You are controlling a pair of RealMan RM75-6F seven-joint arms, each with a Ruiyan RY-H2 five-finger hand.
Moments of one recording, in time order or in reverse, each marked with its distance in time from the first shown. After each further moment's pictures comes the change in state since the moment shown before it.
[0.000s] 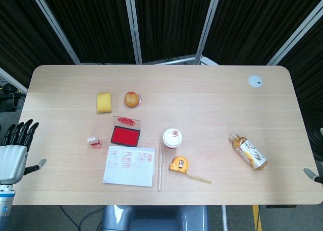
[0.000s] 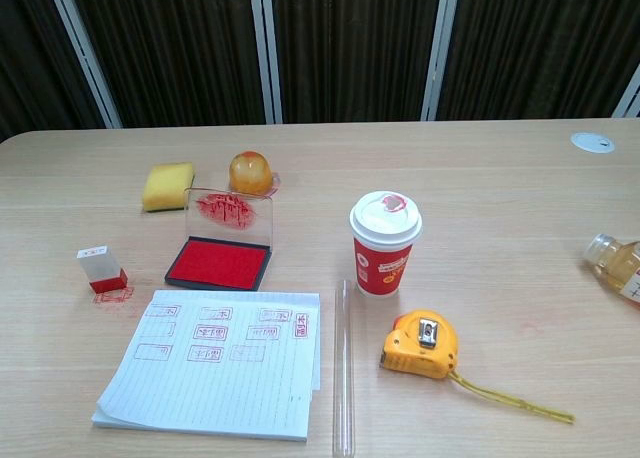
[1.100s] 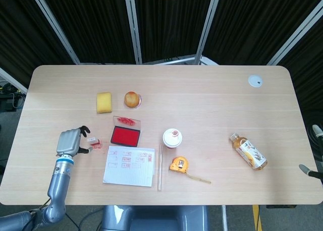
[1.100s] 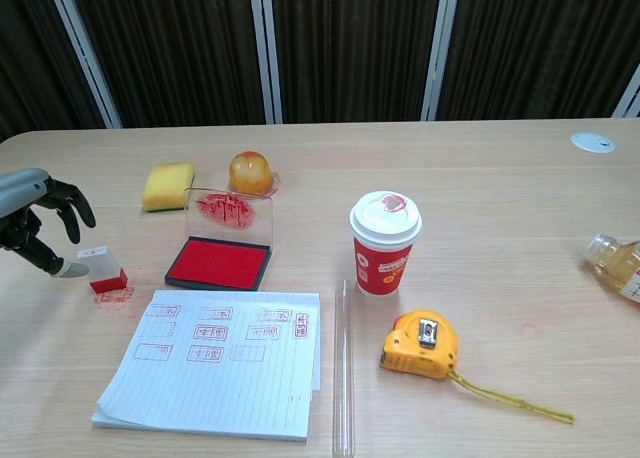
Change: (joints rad) left arm -0.326 -0.505 -0.208 0.317 -0.611 -0.363 0.184; right arm 0.059 -0.047 0.018 0.036 0.082 -0.106 -0.067
